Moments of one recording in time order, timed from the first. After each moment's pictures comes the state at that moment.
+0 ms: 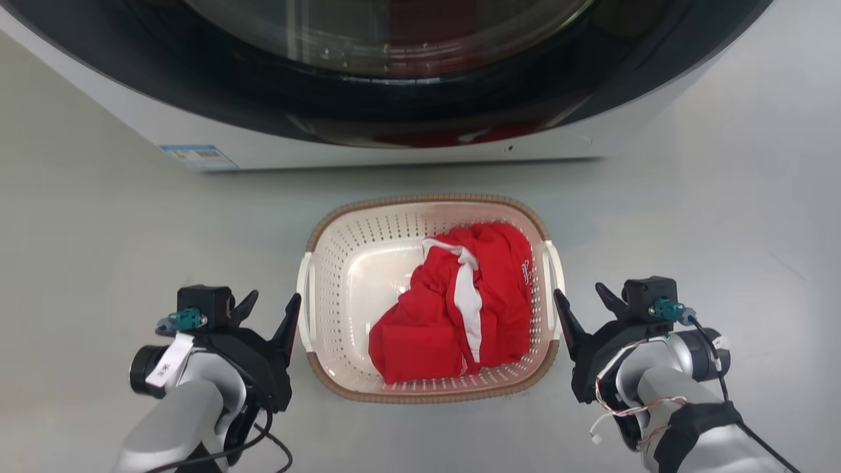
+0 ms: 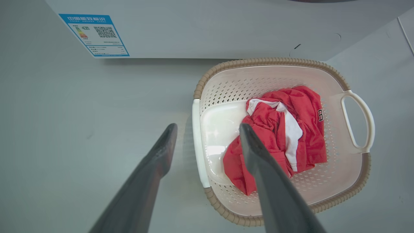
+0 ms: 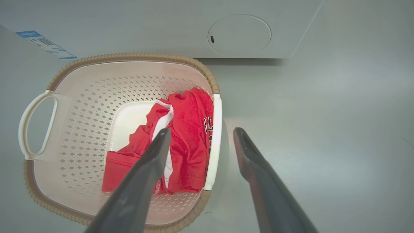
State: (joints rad) left arm -0.71 0.18 -0.82 1.07 -0.94 -0.13 -0.25; right arm -0.74 -0.07 0.67 1.16 0.59 0.05 -0.25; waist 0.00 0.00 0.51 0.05
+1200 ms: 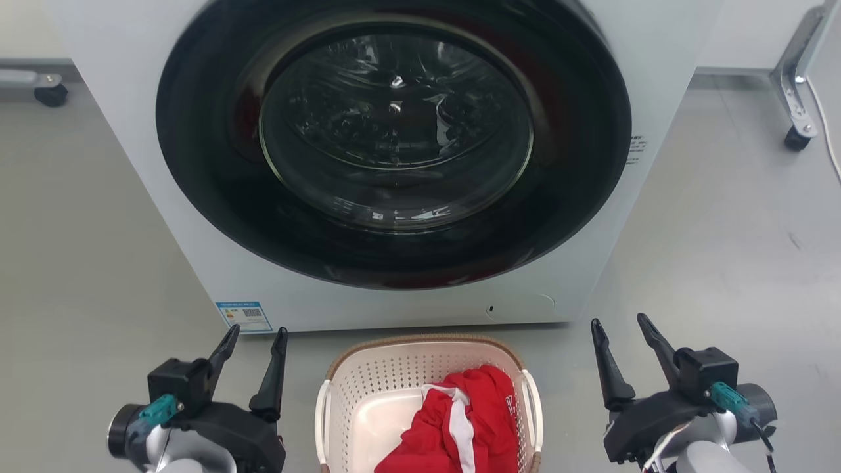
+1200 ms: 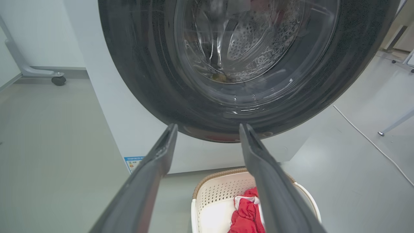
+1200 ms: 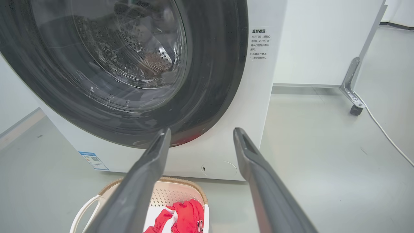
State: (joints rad) left arm -0.30 0.33 -0.57 0.42 -0.72 0.09 -0.25; right arm -0.29 -0.22 0.48 0.46 0.46 -0.12 -0.25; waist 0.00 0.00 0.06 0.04
